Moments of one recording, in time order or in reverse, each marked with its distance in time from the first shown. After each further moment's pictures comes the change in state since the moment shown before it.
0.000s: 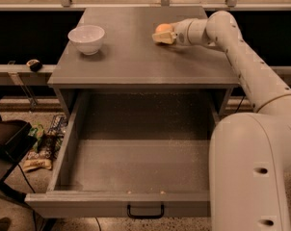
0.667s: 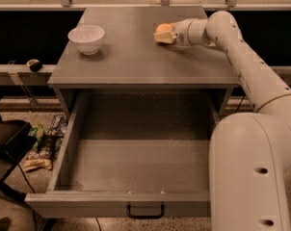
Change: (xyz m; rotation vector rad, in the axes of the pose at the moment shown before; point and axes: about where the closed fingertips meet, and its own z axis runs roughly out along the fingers) arm 0.000 0.000 0.000 0.000 0.000 0.000
